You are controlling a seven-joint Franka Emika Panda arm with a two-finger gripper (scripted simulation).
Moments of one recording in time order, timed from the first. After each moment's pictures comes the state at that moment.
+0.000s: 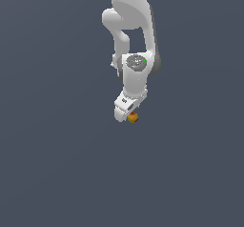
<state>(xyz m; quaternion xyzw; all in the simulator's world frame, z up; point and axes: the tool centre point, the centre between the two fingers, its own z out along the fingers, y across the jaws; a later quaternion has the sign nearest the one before) -0.057 0.047 0.094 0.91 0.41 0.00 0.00</state>
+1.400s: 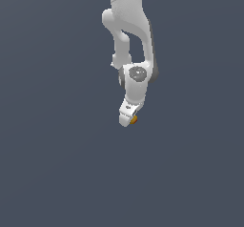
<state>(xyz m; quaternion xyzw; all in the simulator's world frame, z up) -0.068 0.058 0.040 0.88 0.48 0.00 0.00</state>
